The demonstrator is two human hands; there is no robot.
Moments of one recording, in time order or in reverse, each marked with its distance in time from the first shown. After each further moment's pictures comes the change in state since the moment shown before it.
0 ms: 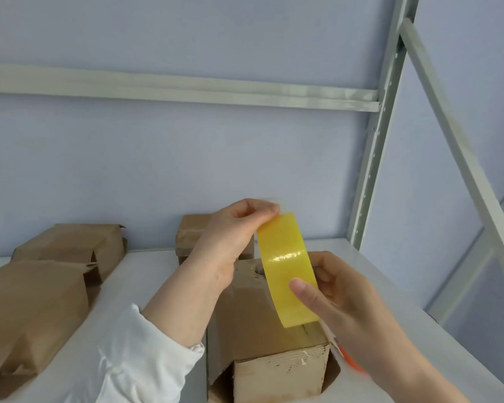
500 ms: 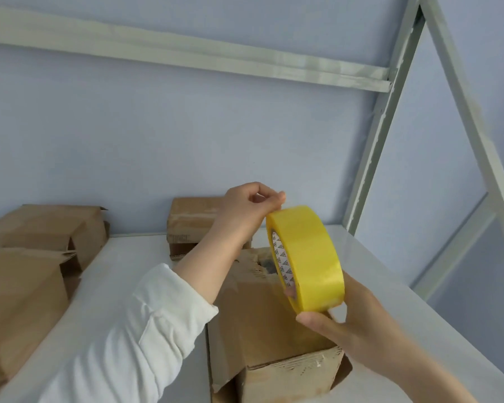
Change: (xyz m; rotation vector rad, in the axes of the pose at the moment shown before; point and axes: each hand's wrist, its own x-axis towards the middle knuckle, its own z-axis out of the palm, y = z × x) left_hand 0.057 -0.029 -0.006 0.183 -0.034 0.166; right_hand 0.011 0.029 0.000 -0.320 -0.082 0.117
